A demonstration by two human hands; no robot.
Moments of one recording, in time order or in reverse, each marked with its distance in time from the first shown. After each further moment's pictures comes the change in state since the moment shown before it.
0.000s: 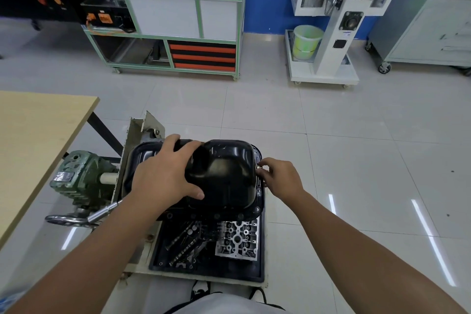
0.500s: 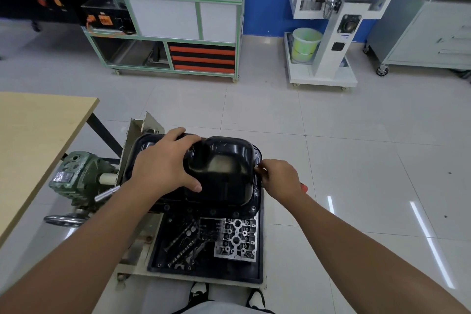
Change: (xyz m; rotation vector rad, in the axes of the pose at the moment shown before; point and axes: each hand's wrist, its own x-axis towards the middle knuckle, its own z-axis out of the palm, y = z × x) left_hand 0.012 -0.001 -0.016 -0.065 0.004 0.035; right_hand -0.003 -0.011 -0.005 -0.254 -0.017 -0.020
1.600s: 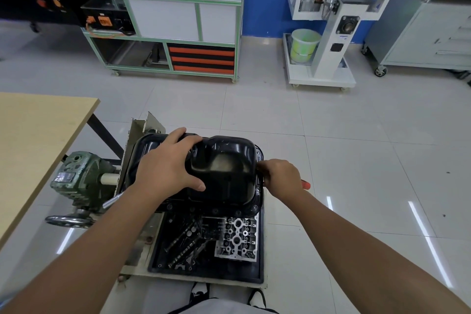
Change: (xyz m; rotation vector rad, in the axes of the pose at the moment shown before) left_hand -0.004 -0.005 0.009 -0.072 0.038 0.002; right_hand -0.005 -0.006 -0.009 -0.099 -0.021 -0.068
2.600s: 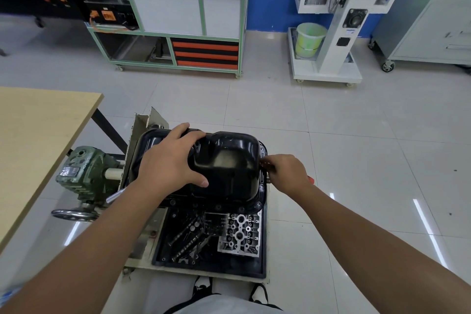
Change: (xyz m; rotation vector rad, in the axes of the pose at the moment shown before) left_hand 0.001 -0.001 0.001 -0.001 0.014 0.005; right_hand 0.005 0.007 -0.002 0.135 0.002 -0.013
